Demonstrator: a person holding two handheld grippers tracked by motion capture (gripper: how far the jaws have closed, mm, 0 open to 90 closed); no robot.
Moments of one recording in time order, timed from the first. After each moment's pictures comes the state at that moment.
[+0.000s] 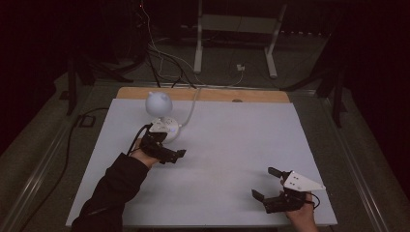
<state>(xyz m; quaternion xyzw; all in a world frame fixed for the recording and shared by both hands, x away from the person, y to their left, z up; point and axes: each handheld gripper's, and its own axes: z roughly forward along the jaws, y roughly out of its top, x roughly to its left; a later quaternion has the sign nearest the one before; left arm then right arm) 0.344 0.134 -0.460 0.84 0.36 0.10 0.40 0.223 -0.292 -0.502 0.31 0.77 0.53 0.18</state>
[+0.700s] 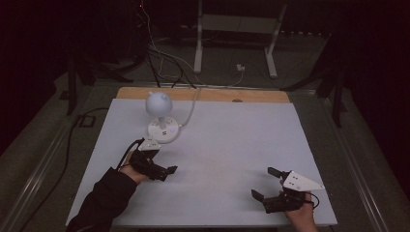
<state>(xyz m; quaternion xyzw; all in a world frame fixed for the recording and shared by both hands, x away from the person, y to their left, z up) 0.306 0.157 -0.481 0.85 0.33 0.10 0.40 0.224 -0.291 -0.503 0.31 0.77 0.53 0.18</state>
